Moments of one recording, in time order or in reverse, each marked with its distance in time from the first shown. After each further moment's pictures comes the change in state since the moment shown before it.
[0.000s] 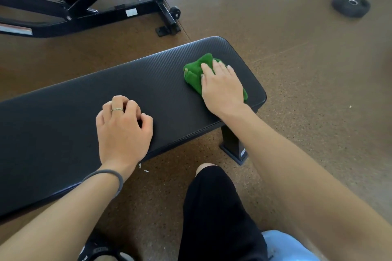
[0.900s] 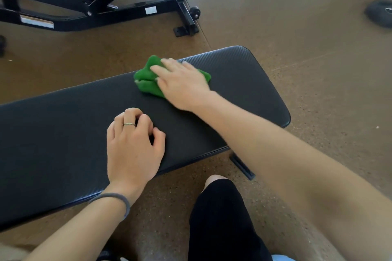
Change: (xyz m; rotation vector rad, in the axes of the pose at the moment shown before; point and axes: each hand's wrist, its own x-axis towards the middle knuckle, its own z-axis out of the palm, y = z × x) left_hand 0.001 0.001 0.006 0.067 0.017 -0.007; right_hand 0.075 -0.094 0.015 -0.003 -0.122 -0.444
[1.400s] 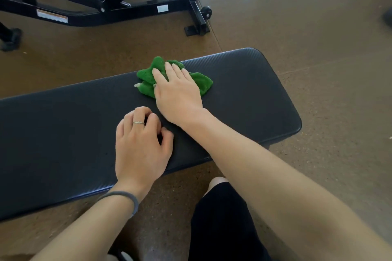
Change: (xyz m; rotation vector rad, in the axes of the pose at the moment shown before) left_hand 0.001 -0.001 0.002 -0.019 0.044 0.022; right_hand -0.015 -0.052 0.014 0.055 0.072 0.045
